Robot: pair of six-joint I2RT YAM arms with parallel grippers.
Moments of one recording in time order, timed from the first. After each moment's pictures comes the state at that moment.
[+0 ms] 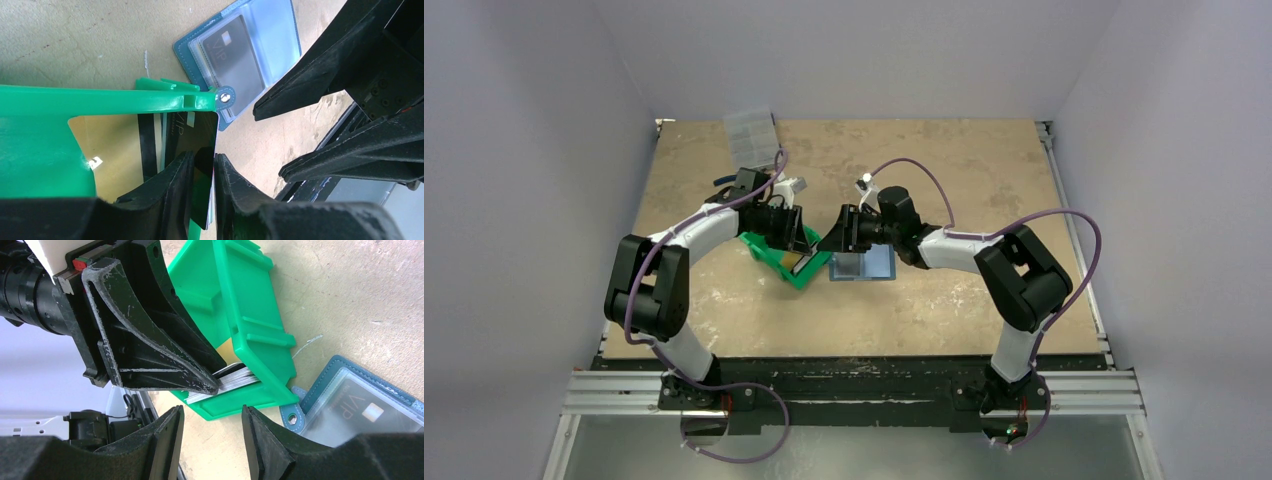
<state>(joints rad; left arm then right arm) -0.26 1.67 1.05 -0.43 0.64 -0.11 0.63 1.81 0.96 0.41 -0.54 0.76</state>
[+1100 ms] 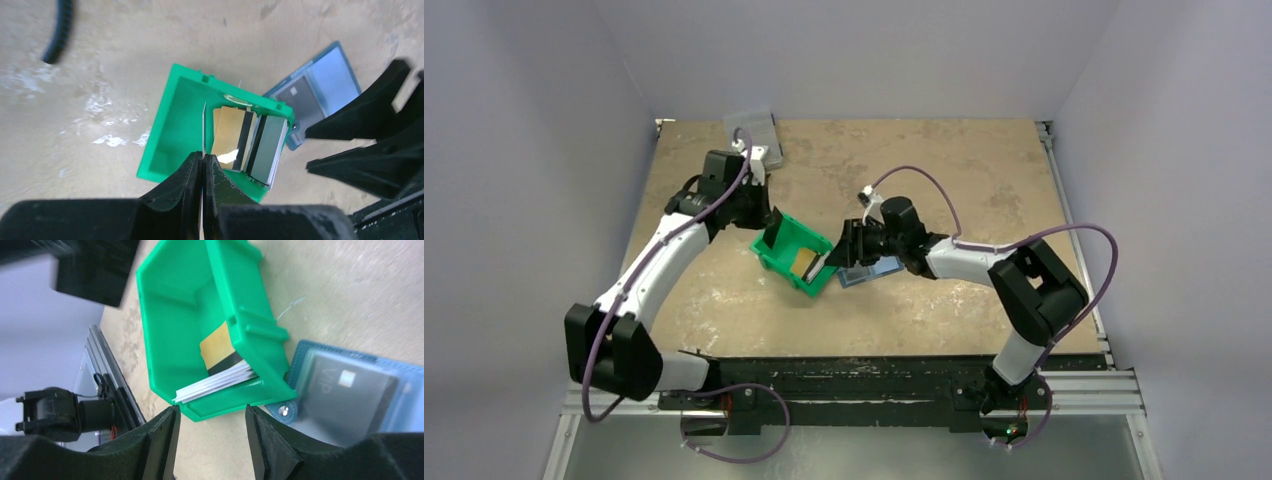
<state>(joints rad) -0.26 1.39 1.14 -0.62 0.18 -0.16 0.65 1.70 0.88 0.29 -0.49 0.63</state>
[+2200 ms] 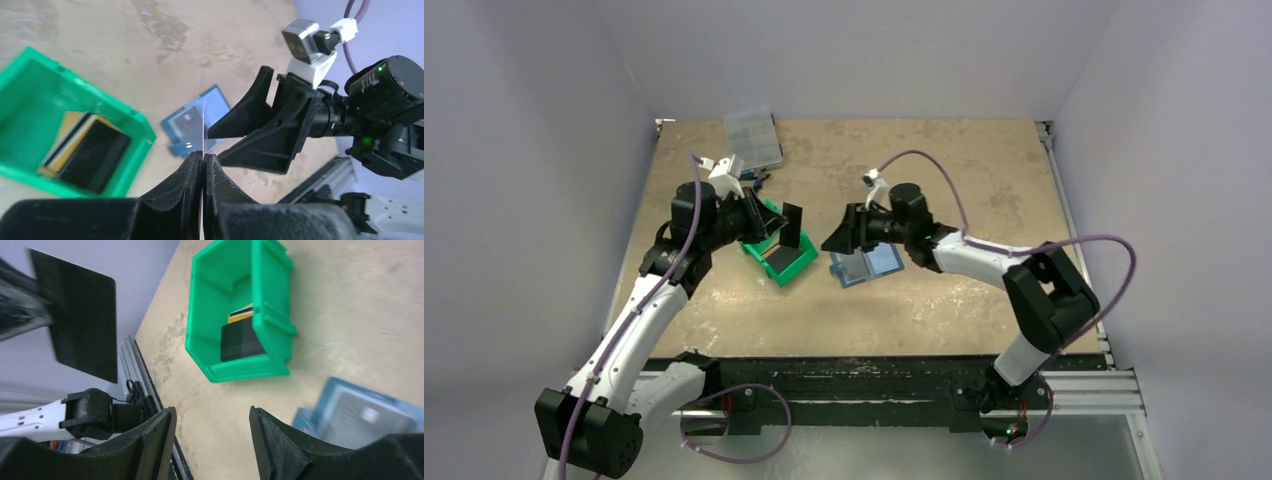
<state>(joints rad) -0.26 0.98 0.93 -0.40 0.32 -0.49 0.68 1.70 0.98 0.30 -0.55 0.64</state>
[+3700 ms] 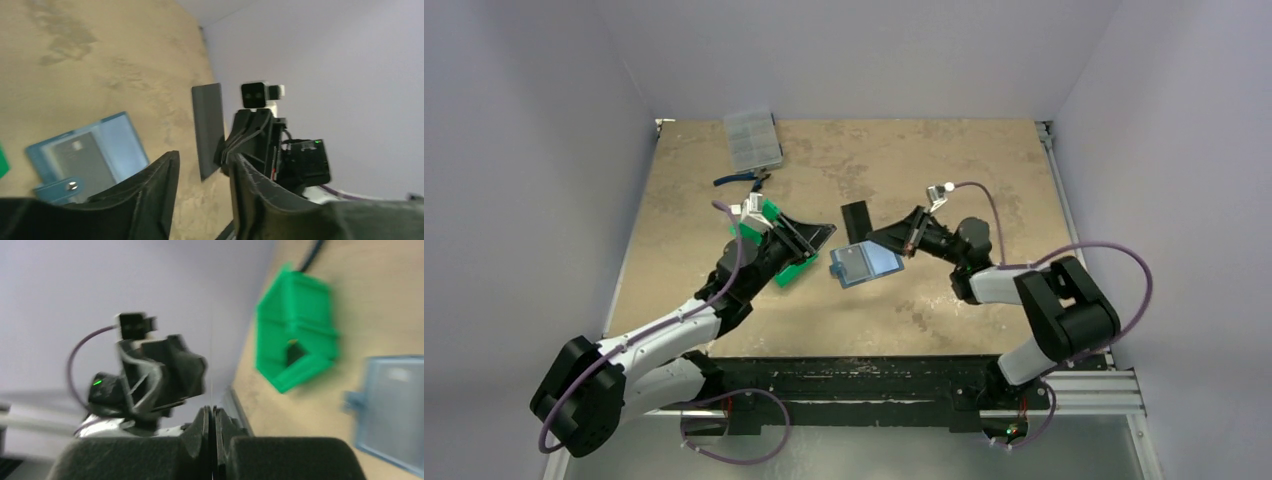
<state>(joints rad) -0.64 1.05 0.38 0.72 0.00 -1.06 0.42 1.59 0.47 1.32 -0.74 1.42</state>
